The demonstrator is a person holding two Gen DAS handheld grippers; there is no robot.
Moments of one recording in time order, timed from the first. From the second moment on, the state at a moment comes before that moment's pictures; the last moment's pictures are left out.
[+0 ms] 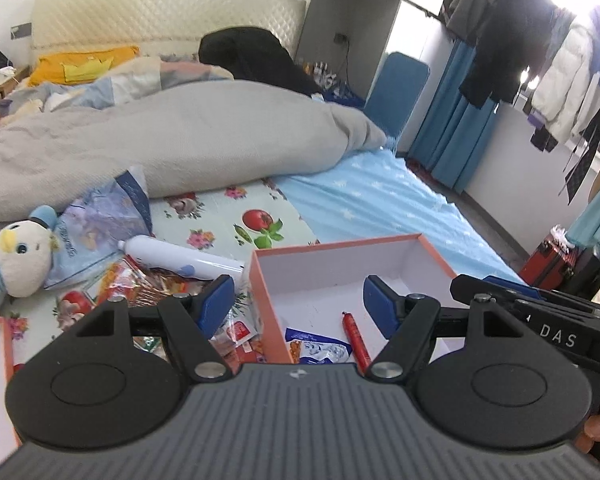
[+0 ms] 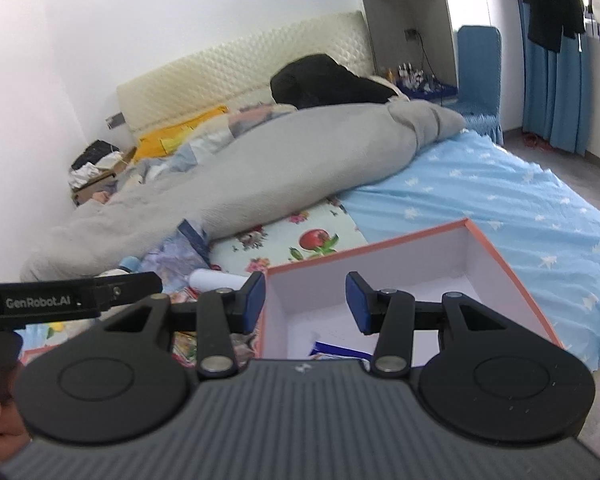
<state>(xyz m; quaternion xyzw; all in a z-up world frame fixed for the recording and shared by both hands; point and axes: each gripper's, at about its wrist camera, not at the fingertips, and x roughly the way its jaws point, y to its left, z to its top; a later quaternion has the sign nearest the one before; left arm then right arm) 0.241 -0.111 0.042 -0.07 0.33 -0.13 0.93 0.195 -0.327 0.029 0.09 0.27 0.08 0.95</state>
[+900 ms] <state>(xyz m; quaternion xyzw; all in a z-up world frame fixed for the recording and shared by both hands) 0.101 -0.014 0.012 -0.10 0.34 -0.07 0.93 0.097 -0.241 -0.002 0.07 0.29 0.11 0.95</state>
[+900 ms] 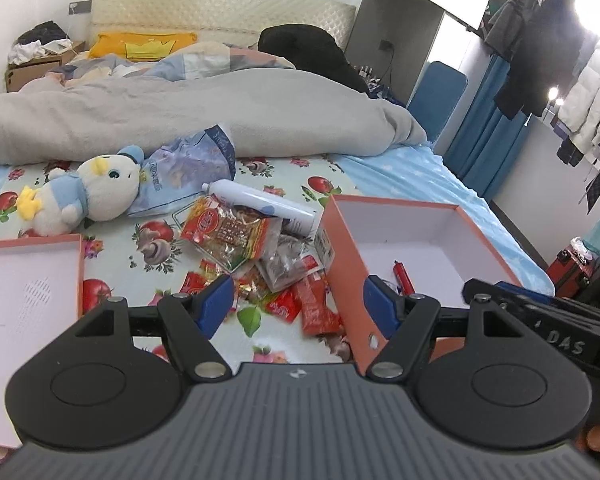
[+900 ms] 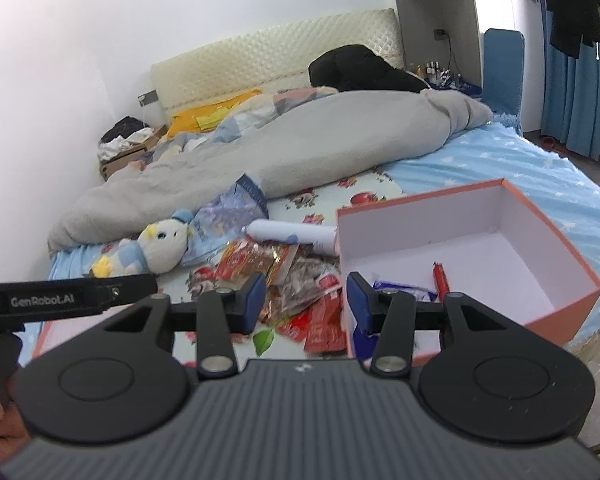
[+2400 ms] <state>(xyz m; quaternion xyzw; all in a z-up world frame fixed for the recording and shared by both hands) 0.135 0.068 -0.098 -0.14 0.40 -0.01 0.91 0.132 -0.158 -0.100 0.00 0.35 0.12 0.93</state>
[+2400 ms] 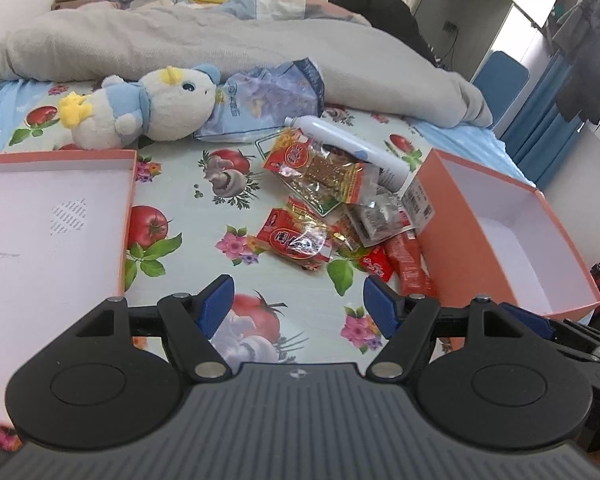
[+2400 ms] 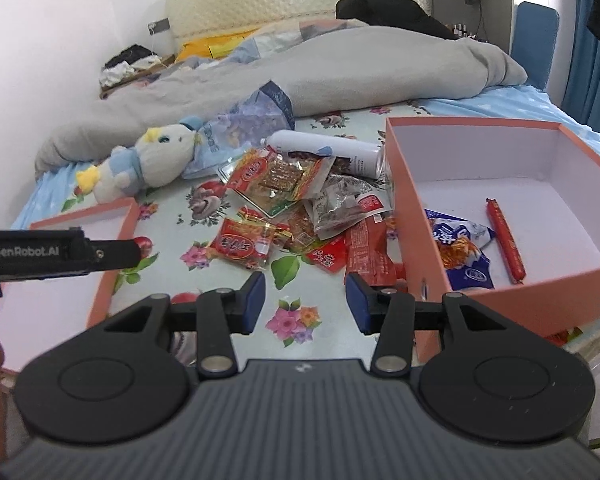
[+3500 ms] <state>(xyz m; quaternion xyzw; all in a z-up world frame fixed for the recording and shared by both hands) 0.291 0.076 -0.212 -0.09 0.45 -0.12 0.88 0.228 -0.120 -0.196 -0.14 0.35 0.04 0.92</state>
